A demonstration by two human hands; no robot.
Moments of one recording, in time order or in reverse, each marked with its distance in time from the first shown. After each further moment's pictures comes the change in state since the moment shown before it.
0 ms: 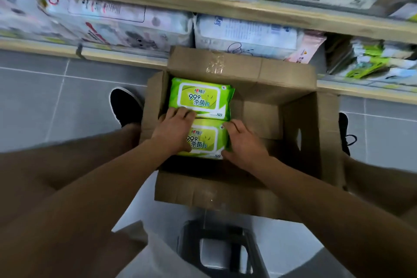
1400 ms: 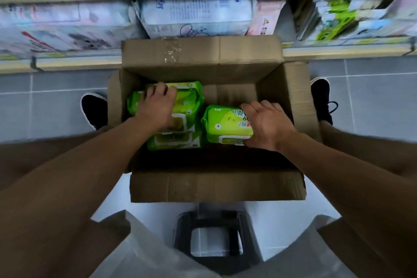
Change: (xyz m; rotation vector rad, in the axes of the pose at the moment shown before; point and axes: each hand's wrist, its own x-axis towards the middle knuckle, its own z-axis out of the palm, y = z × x) left_hand 0.056 0.037 -0.018 0.089 0.003 -0.015; right_hand -0.046 0.108 -0.037 -0.168 -0.023 0.022
